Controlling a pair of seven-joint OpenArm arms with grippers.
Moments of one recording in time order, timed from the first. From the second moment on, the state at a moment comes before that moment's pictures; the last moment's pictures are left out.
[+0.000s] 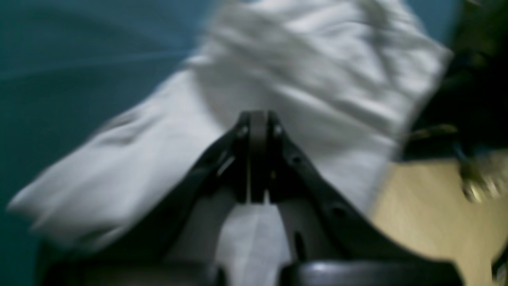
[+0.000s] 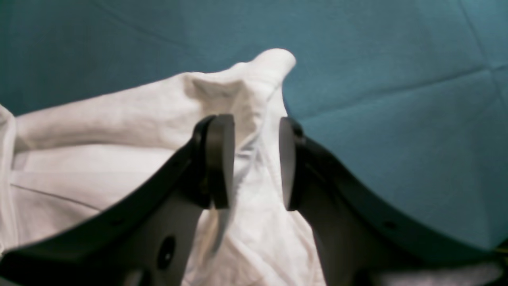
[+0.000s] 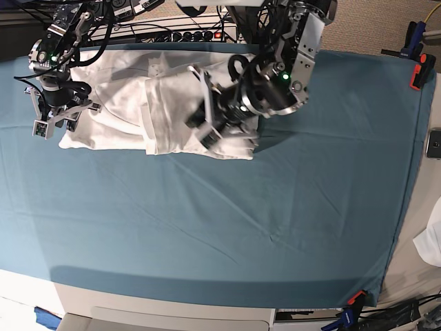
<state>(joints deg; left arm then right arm) 6.4 3.9 21.9 111.6 -15.9 -25.4 57.8 -16.4 7.6 35.2 112.4 11.0 14.4 -49.7</state>
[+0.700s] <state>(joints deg) 5.4 4.0 33.1 95.0 -8.4 -19.4 47.7 -16.4 7.6 35.2 112.4 11.1 14.4 -49.5</state>
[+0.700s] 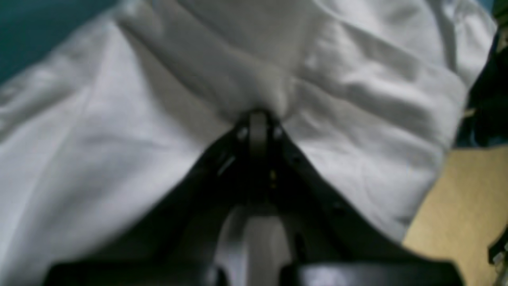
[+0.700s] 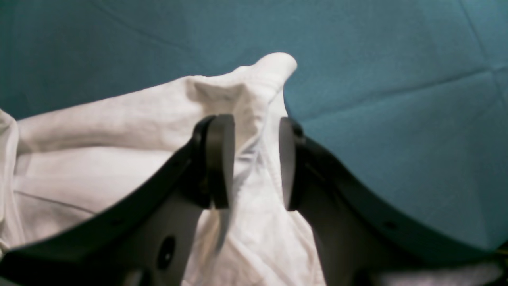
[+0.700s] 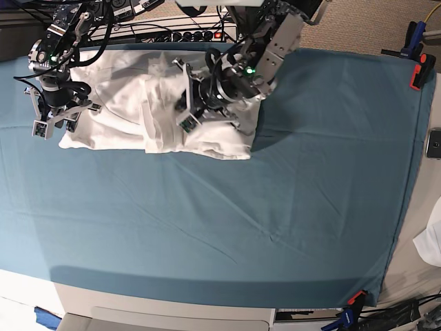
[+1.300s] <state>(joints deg) 5.3 3.9 38.2 98.5 -23.0 -32.9 51.8 -16.4 7.6 35.2 112.4 11.2 14.4 -49.0</state>
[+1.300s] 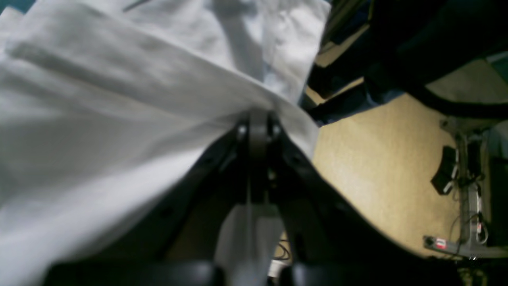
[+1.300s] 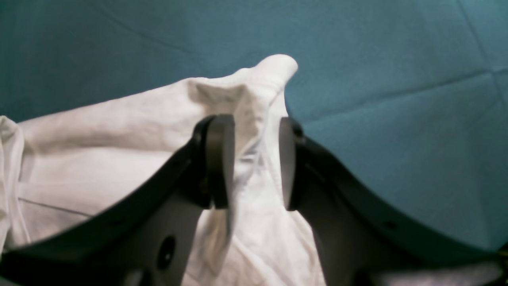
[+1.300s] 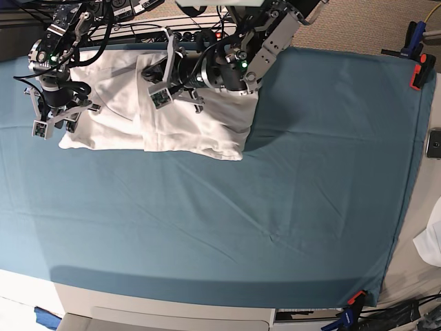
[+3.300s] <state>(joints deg) 7.8 -7.5 32.7 112.2 -6.3 -18.5 55.0 -10.0 5.1 28.1 98.2 30.2 37.2 -52.5</state>
